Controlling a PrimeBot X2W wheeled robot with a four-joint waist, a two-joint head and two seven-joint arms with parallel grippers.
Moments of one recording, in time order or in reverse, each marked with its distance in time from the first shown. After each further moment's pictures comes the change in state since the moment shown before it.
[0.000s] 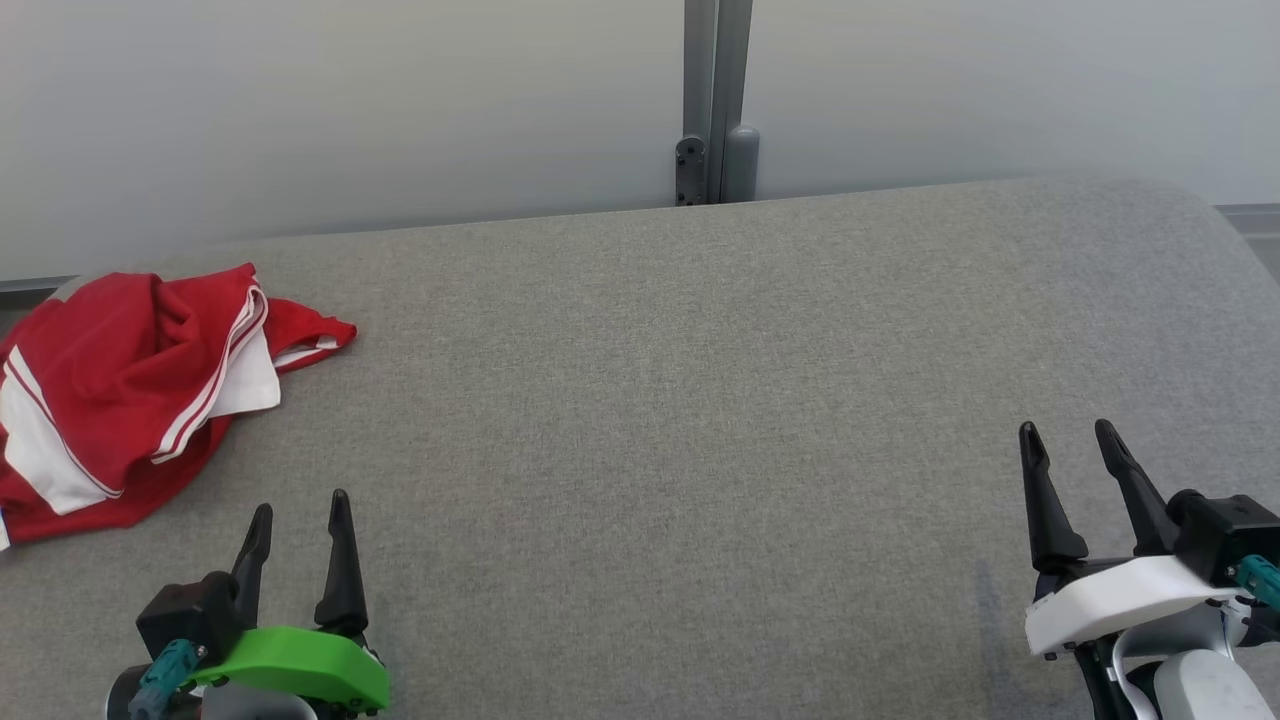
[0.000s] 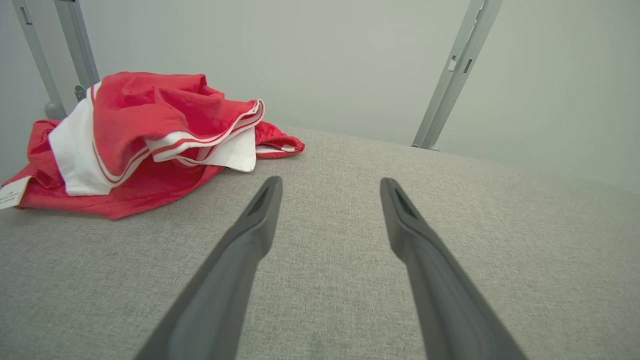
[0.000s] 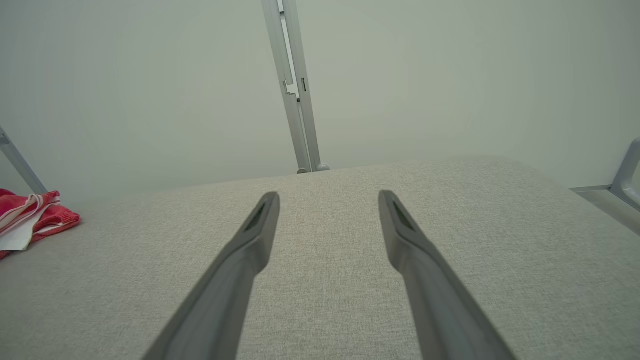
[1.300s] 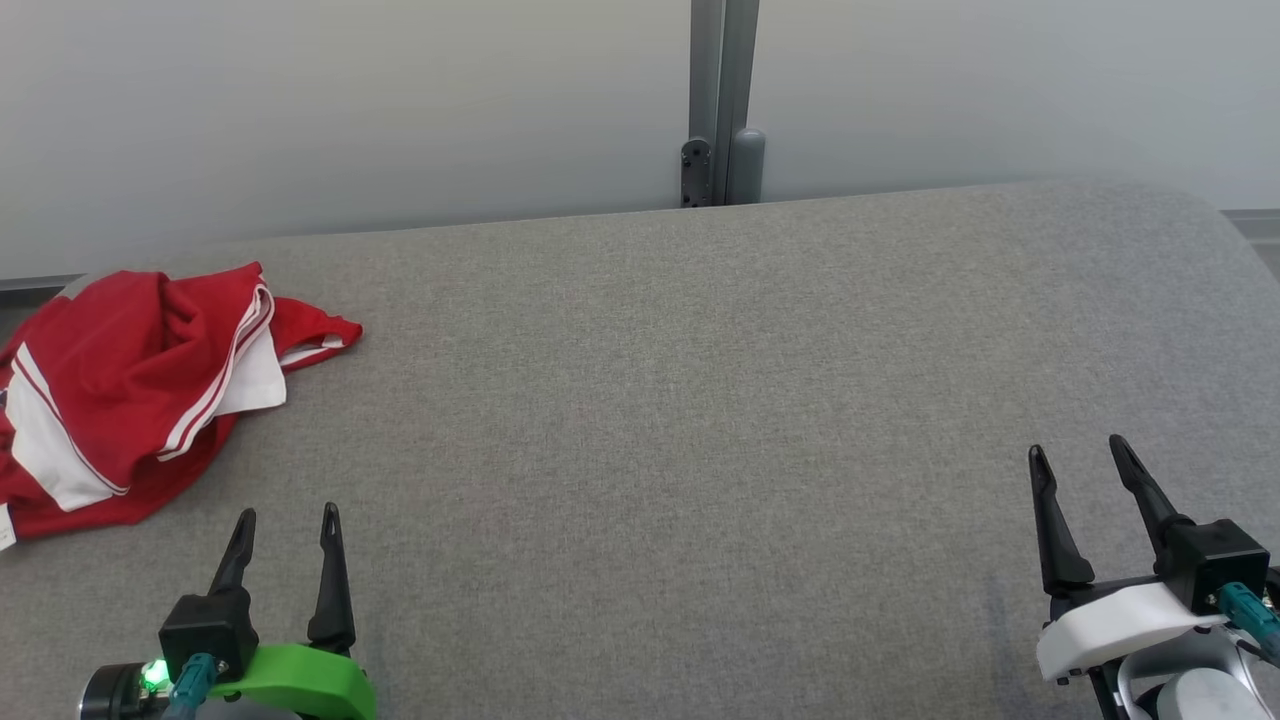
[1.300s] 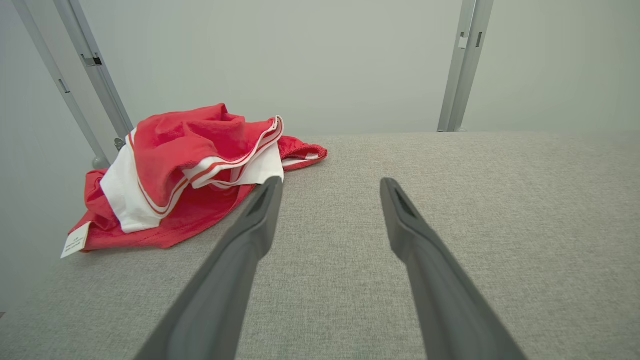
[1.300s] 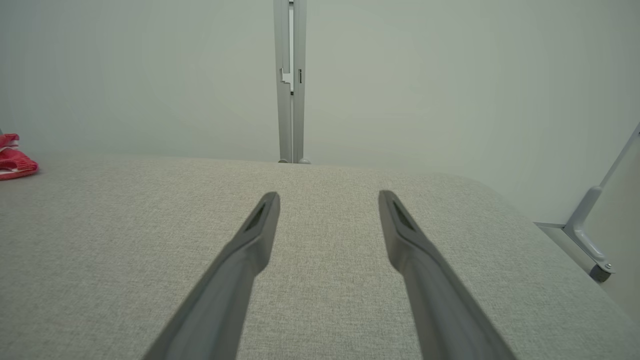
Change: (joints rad) left arm 0.005 -0.008 0.060 0.036 0.242 -0.014 -0.067; right arm 0.022 -0.002 -0.036 0.035 -0.201 0.000 -0.066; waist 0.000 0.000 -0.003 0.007
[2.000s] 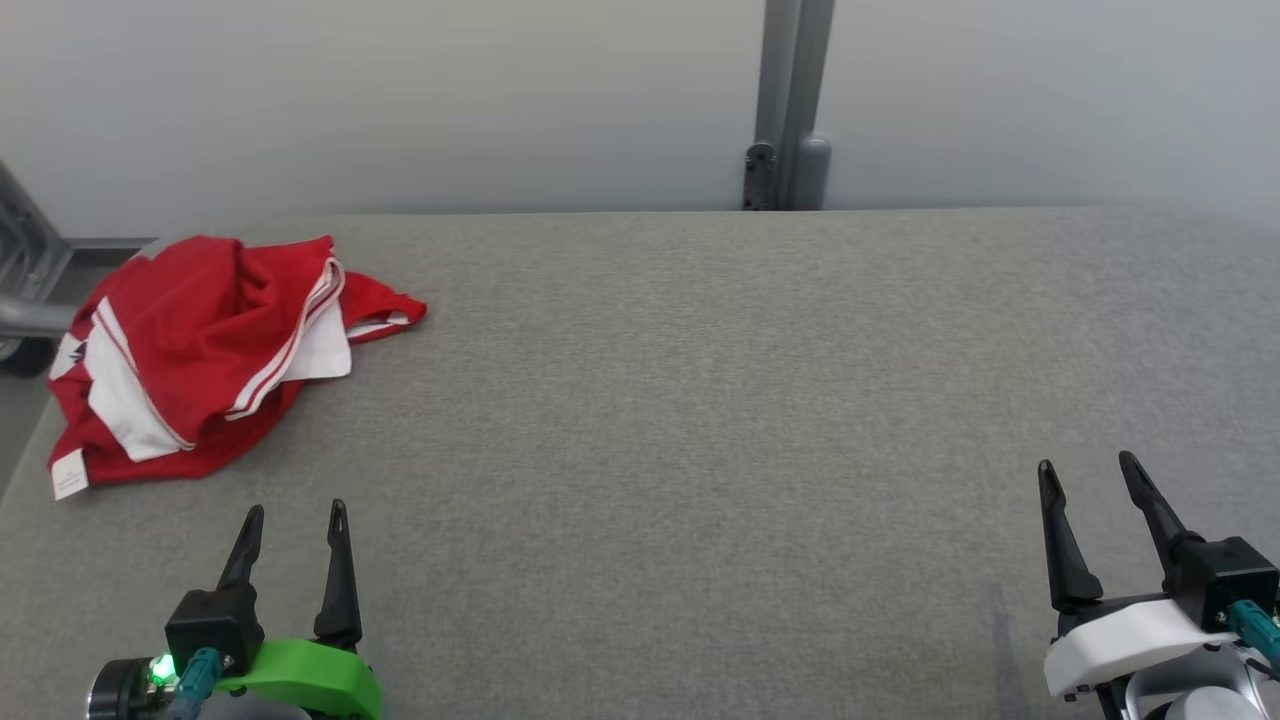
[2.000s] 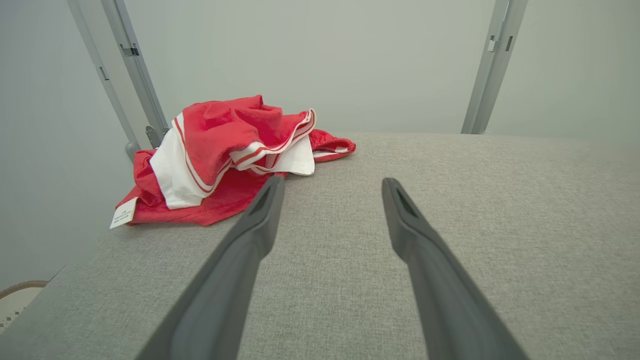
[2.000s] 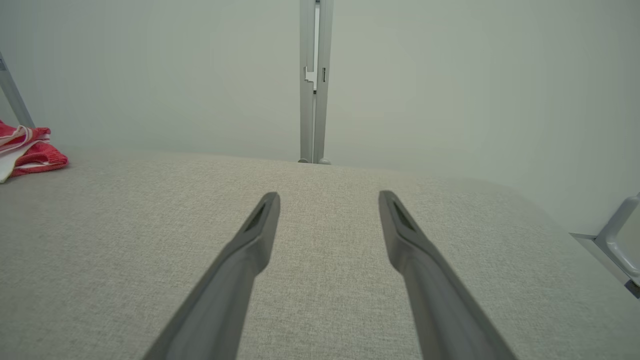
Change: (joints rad) left arm -0.012 -0.009 0.001 0.014 0.000 -0.009 0.000; right arm 0.030 0.004 -0.015 -0.014 0.005 0.000 -0.001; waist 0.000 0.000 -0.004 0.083
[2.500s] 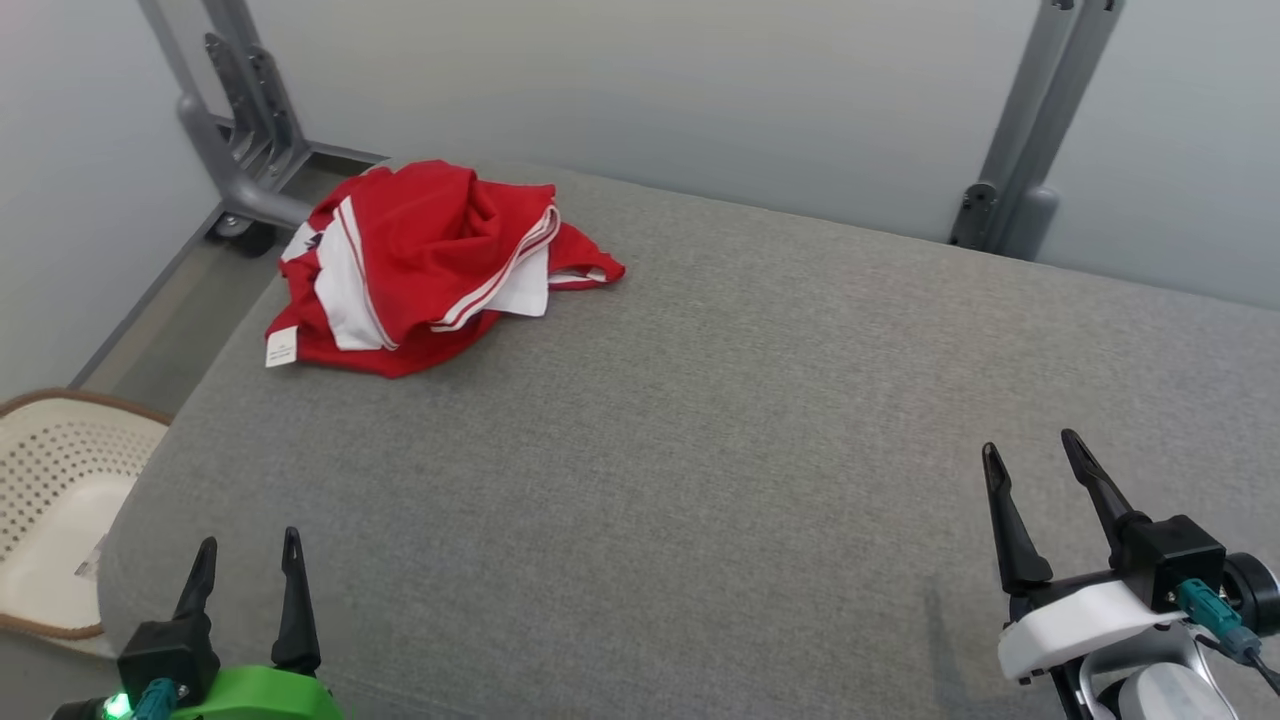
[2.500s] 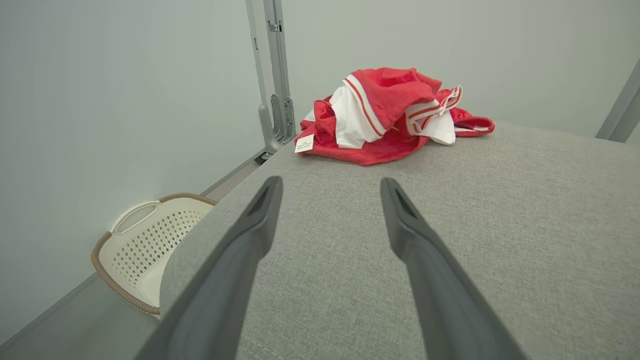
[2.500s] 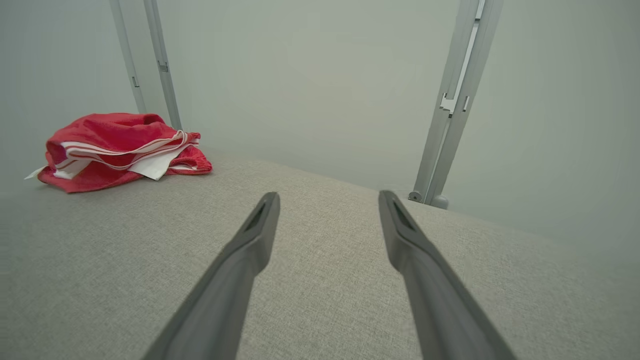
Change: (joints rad) left arm 0.039 0.018 0.056 -0.006 -0.008 0.000 -0.002; right arm -0.039 0.016 0.074 0.002 0.000 0.000 0.000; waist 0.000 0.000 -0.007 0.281
